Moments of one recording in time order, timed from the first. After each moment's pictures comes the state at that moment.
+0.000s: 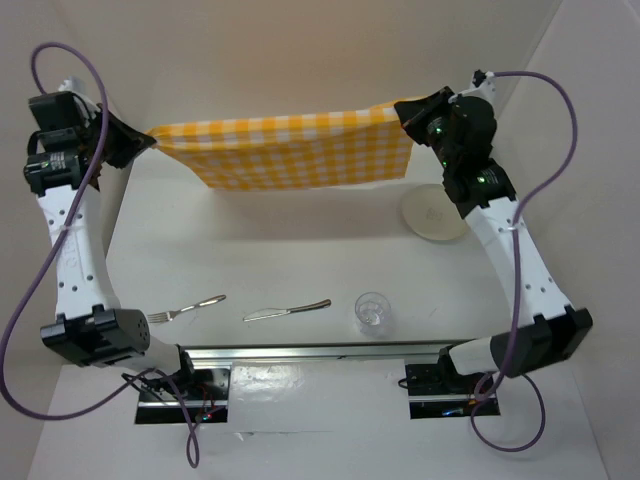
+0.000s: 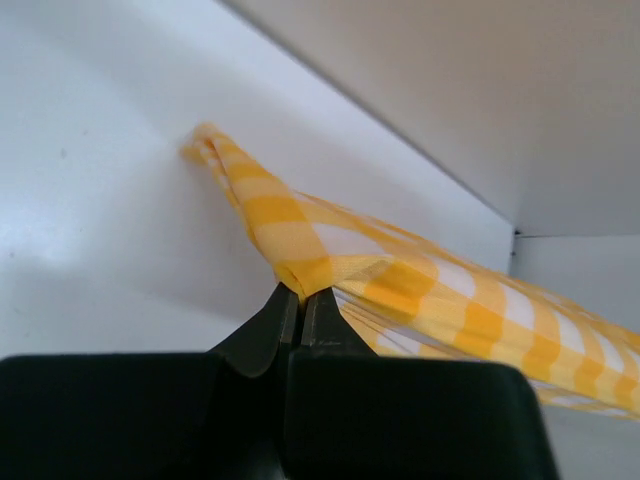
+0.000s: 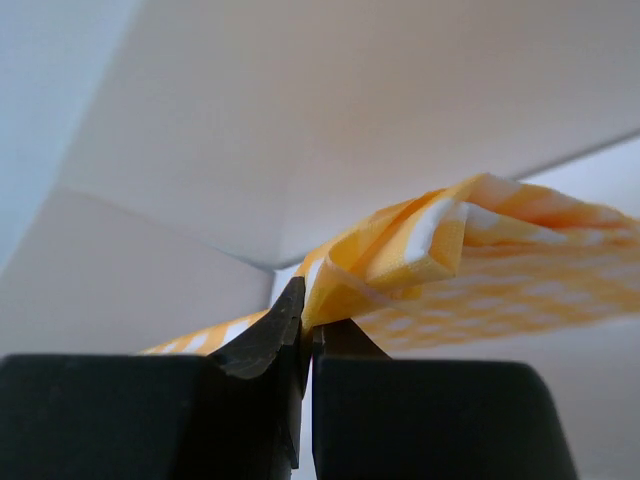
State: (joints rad) left arm 0.32 1.49 1.84 -0.87 0.32 -0.59; right arm 0.25 1.39 1.54 -0.20 0.08 0.82
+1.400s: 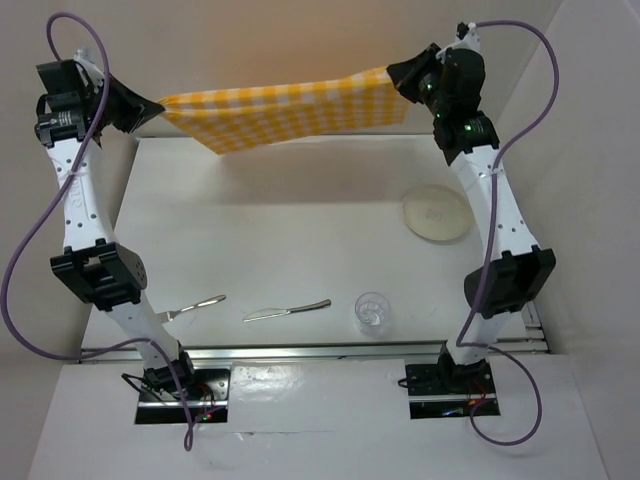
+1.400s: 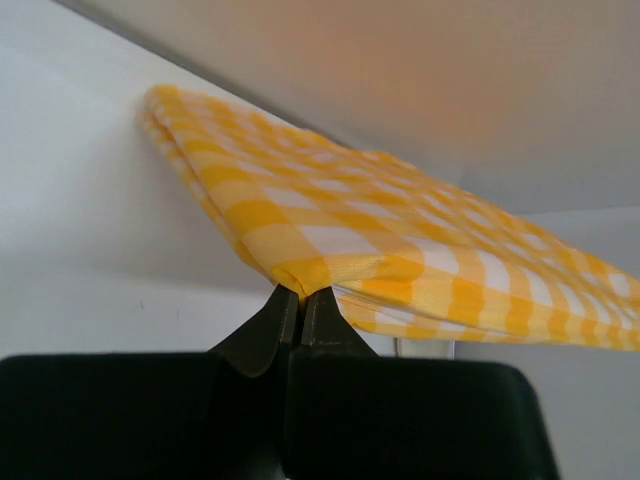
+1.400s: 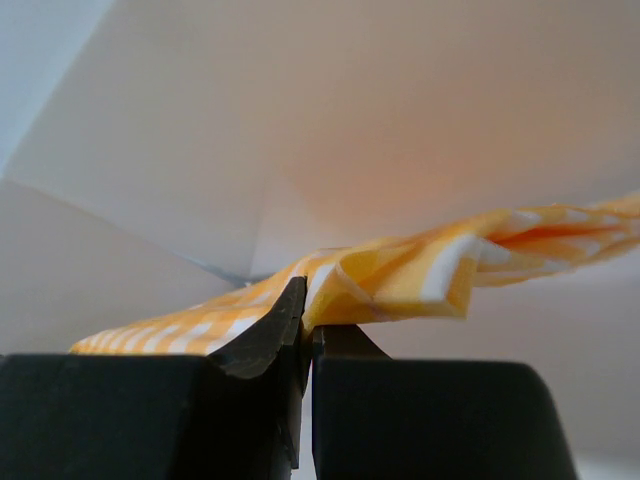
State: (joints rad) left arm 0.35 1.89 2.27 -0.80 0.57 -0.61; right arm 0.19 1.78 2.05 -0.24 -0.08 0.69
